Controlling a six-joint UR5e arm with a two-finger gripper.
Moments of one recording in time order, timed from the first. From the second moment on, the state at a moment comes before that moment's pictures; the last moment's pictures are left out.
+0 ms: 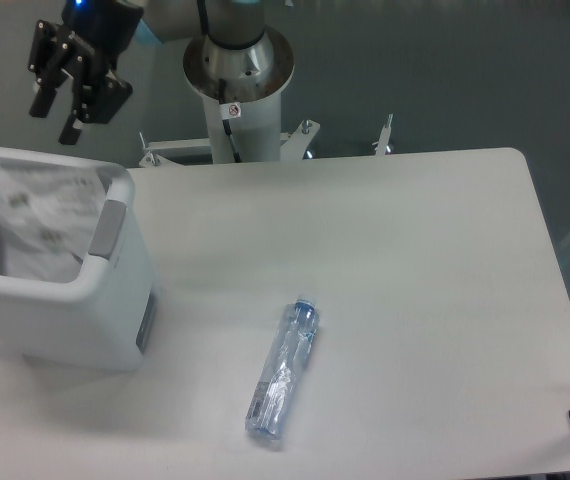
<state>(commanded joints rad) 2.33 -1.25 -1.96 -1.01 0.89 0.84</state>
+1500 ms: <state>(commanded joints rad) 2.51 -1.93 -1.53 -1.07 1.19 0.65</state>
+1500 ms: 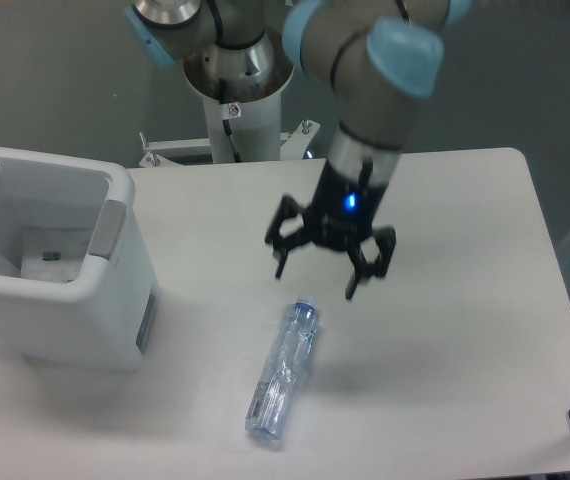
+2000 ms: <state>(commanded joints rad) 2.44 -2.09 -1.43 -1.13 1.31 0.60</state>
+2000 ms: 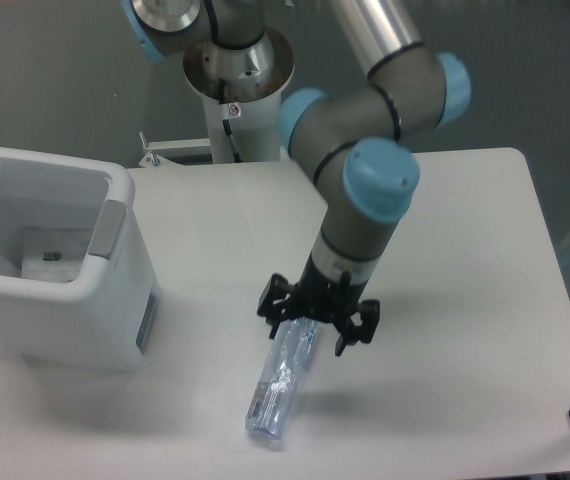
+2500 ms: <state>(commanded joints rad) 2.38 -2.22 -1.29 -1.24 1.37 0.53</state>
